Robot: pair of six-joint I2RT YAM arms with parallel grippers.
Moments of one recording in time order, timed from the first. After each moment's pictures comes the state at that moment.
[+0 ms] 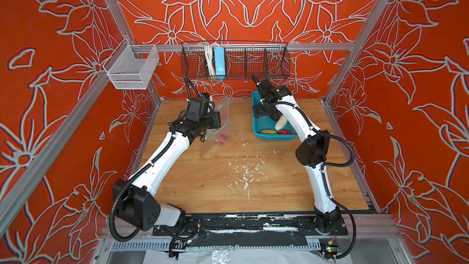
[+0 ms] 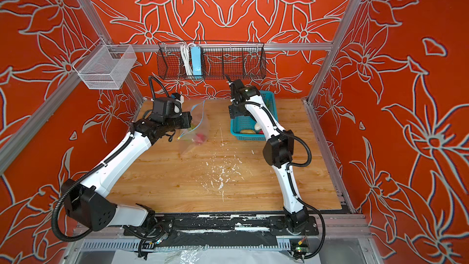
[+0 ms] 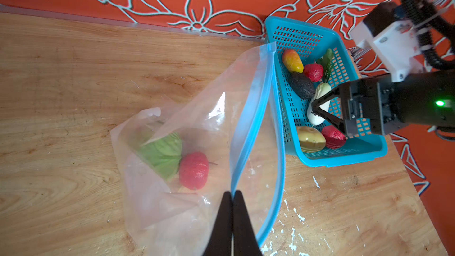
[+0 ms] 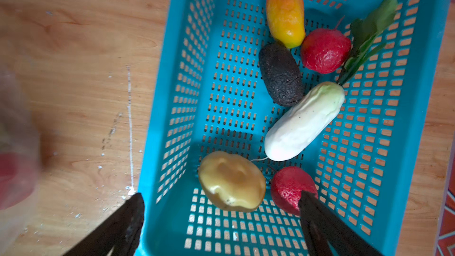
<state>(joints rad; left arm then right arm) -0.31 1.40 1.33 -0.57 0.05 -0.37 0.43 2.33 2.48 -1.33 0.20 0.27</state>
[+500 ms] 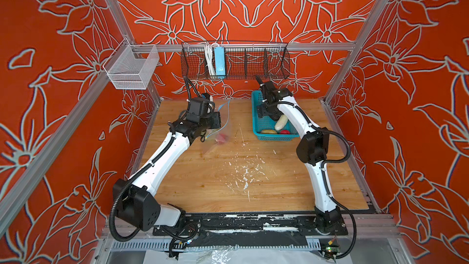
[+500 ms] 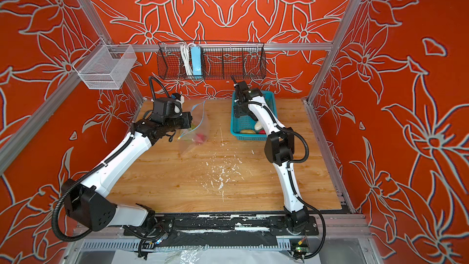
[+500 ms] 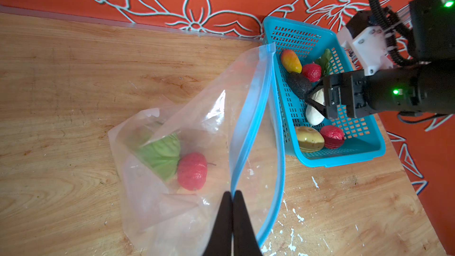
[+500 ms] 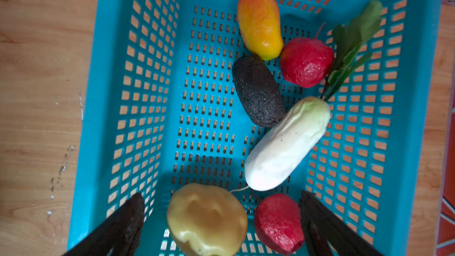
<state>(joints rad) -0.31 1.40 1.33 -0.56 0.06 -0.37 0.39 2.36 2.41 -1.19 0.24 0.24</state>
